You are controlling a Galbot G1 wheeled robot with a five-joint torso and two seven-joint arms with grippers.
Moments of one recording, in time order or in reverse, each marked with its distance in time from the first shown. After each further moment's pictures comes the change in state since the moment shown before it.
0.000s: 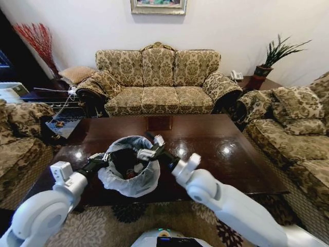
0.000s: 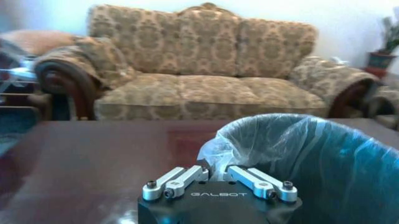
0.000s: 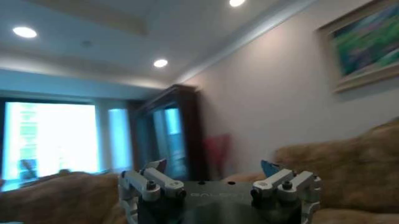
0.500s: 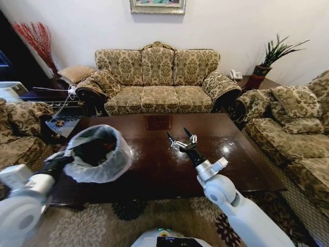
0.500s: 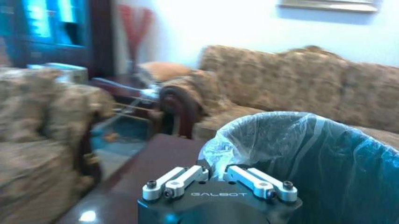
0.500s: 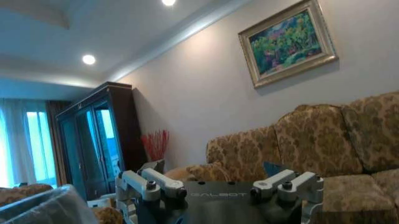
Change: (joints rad) left arm 0.010 -0.231 -0.285 0.054 -0.031 -0.048 -0.056; right arm -0.243 0.069 0.200 -0.067 -0.040 0.040 -0.007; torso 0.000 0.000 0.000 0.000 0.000
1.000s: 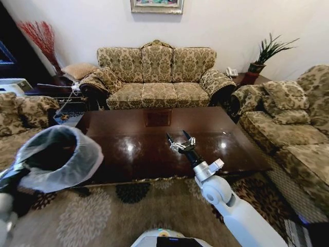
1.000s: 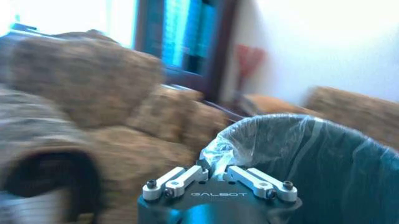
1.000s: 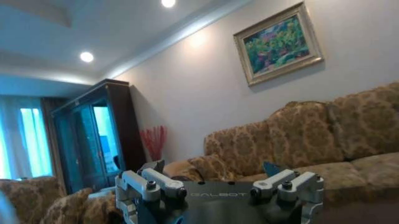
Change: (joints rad) left arm -0.050 -0.171 -0.236 0.124 -0.019 -0.073 -0.066; right arm -0.012 0.023 0.010 -0.045 -0.023 0.013 0.006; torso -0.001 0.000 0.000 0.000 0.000
